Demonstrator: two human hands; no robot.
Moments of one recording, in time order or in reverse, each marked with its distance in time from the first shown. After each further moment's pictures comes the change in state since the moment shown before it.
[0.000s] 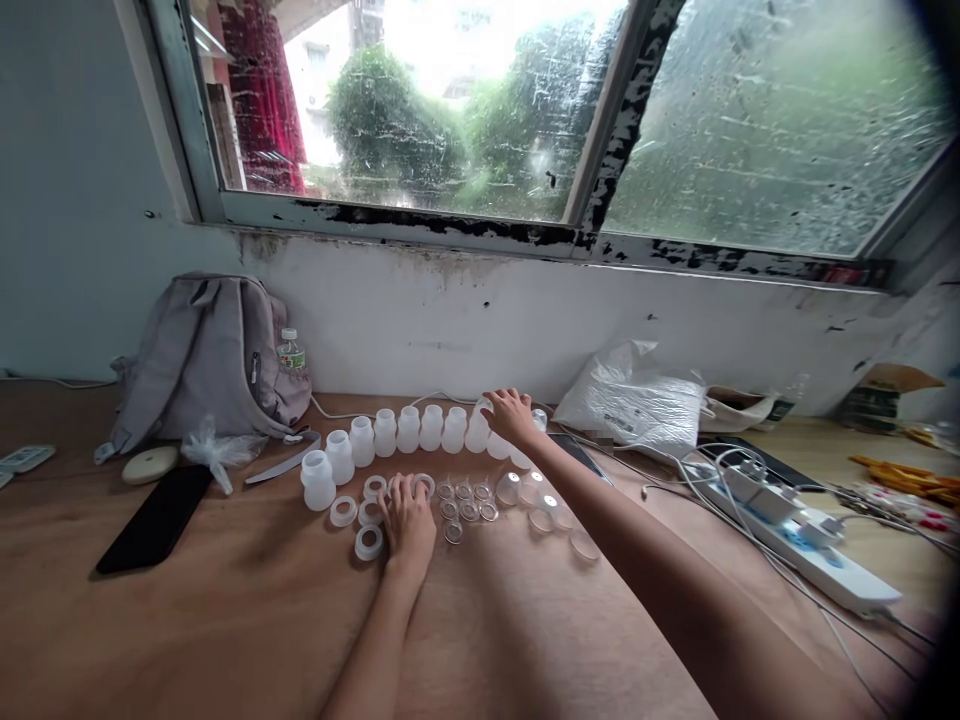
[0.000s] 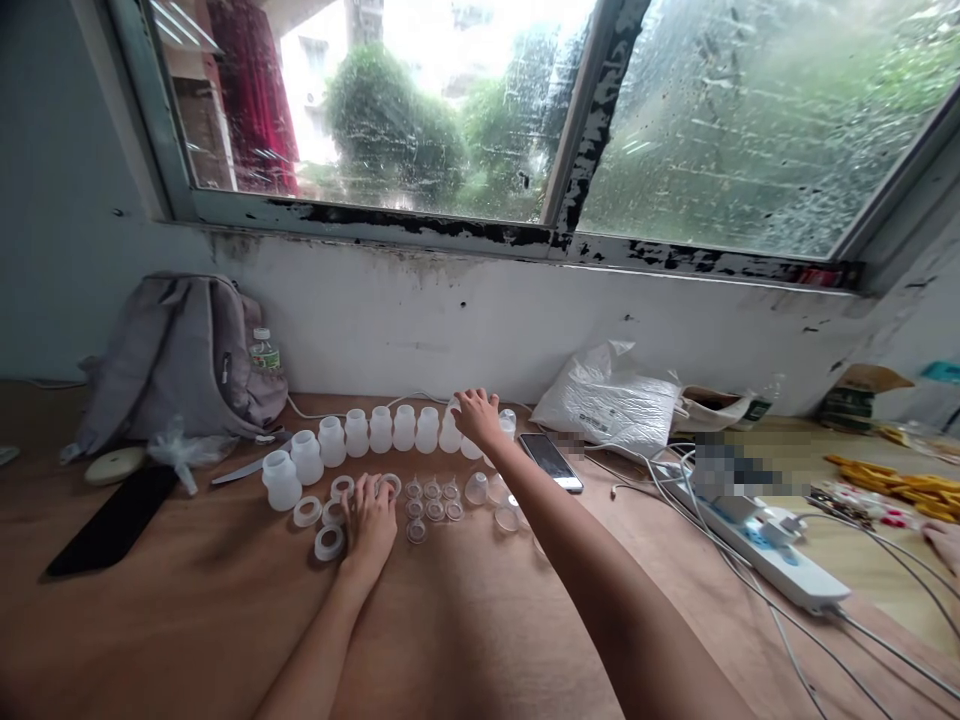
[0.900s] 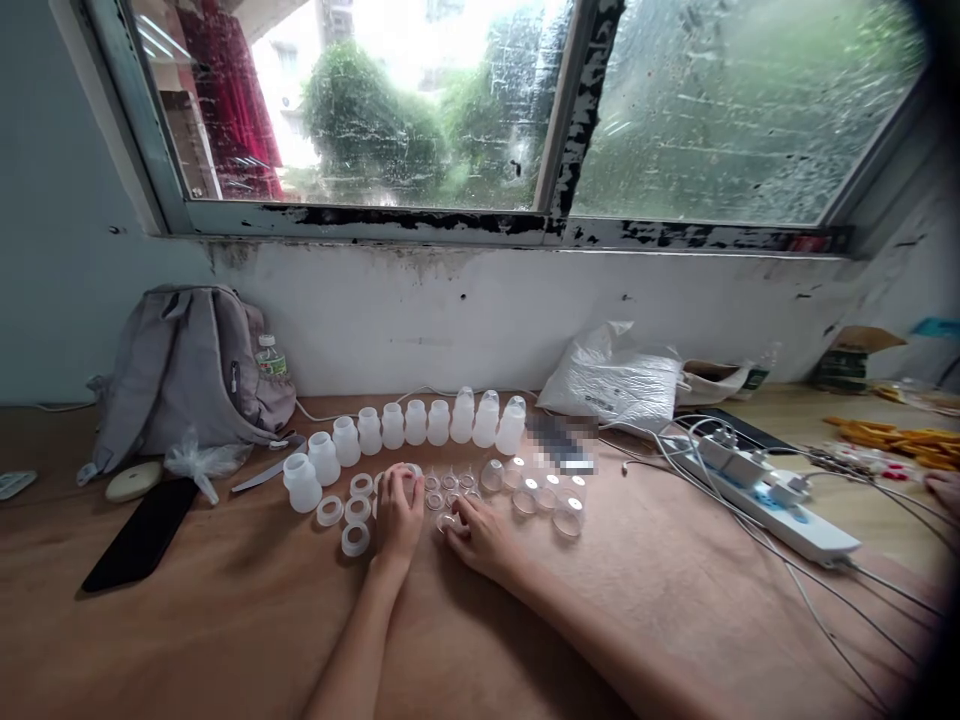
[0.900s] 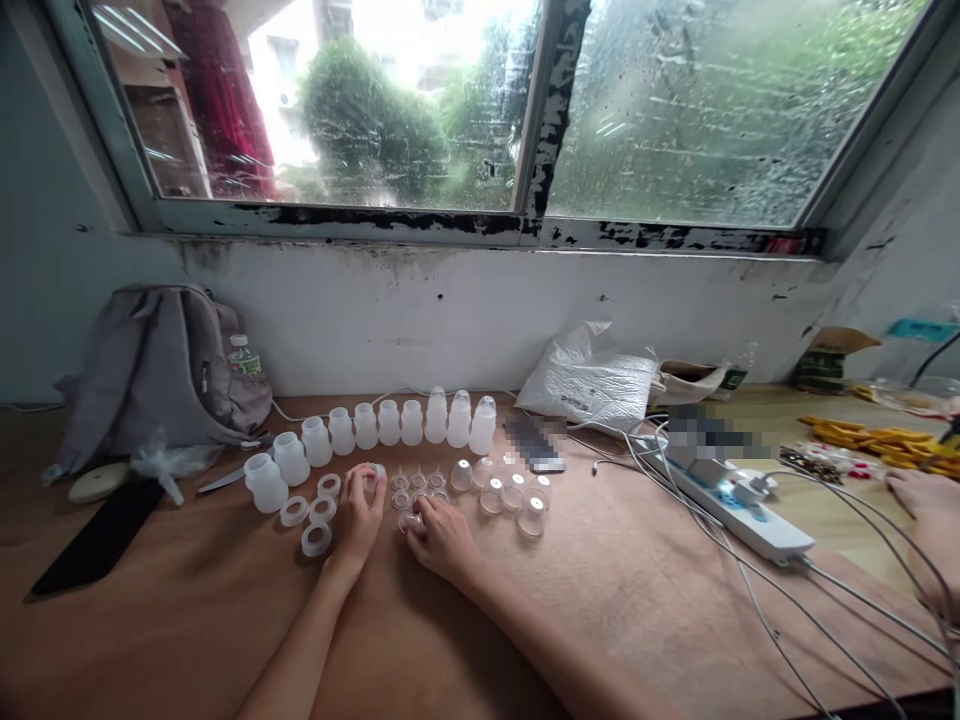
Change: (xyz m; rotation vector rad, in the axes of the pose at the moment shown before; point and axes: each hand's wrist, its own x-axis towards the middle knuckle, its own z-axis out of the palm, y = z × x) left_hand 0.006 0.004 -0.005 -0.505 0.203 0.019; right_hand -0.174 -0.057 0.026 0.503 0.010 -0.194
